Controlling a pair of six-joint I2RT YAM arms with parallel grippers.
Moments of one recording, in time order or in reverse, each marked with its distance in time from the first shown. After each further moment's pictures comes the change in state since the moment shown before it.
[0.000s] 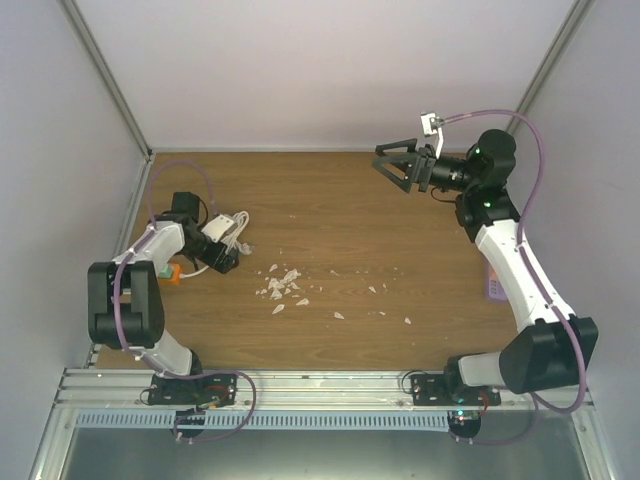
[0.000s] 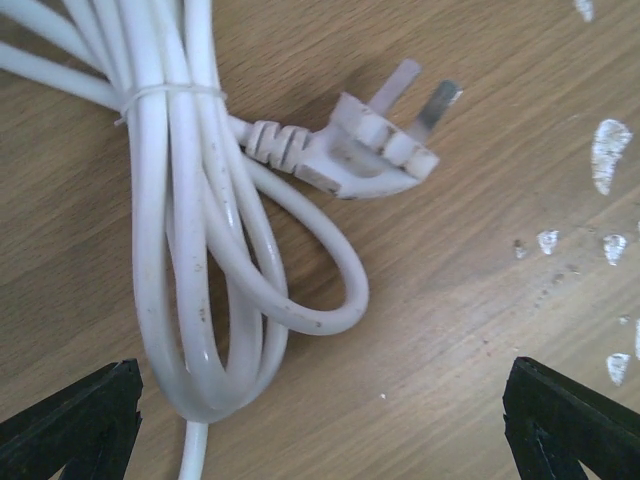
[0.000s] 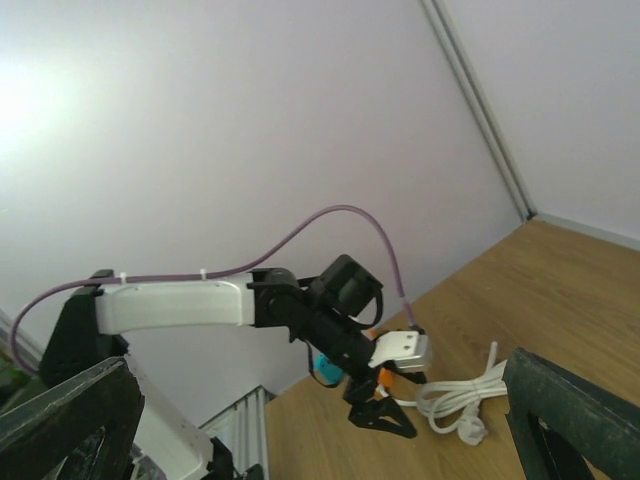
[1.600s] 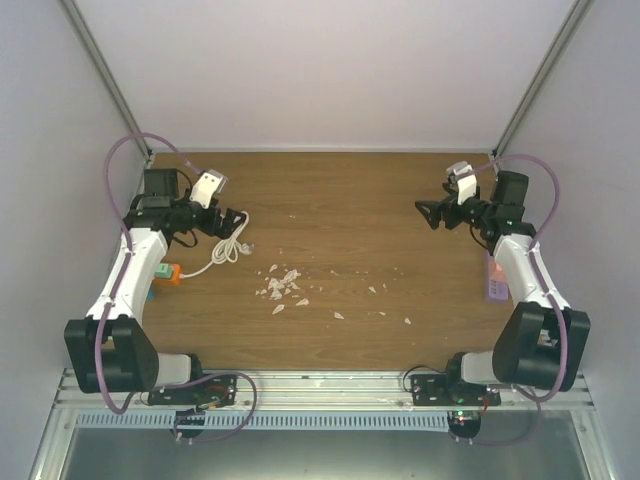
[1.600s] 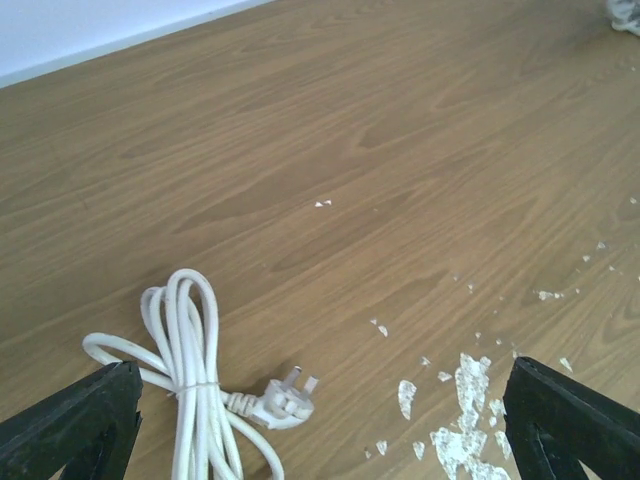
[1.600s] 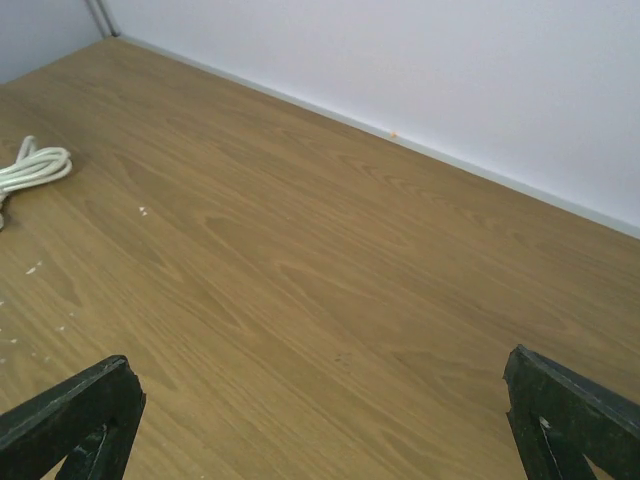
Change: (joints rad) left arm 0.032 -0.237 0.133 0.103 0.295 -0.208; right arm -0.327 0.035 -0.257 -0.426 0.406 -1.039
